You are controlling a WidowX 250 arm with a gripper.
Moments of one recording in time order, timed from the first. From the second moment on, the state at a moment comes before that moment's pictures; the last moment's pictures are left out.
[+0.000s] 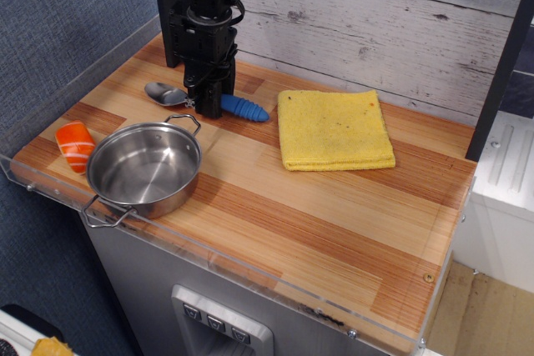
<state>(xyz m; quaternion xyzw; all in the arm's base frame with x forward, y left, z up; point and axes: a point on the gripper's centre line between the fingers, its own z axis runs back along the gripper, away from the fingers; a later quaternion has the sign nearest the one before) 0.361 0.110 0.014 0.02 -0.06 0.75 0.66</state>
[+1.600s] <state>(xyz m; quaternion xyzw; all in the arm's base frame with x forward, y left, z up) 0.339 0.098 0.081 0.05 -0.08 0.45 0.89</state>
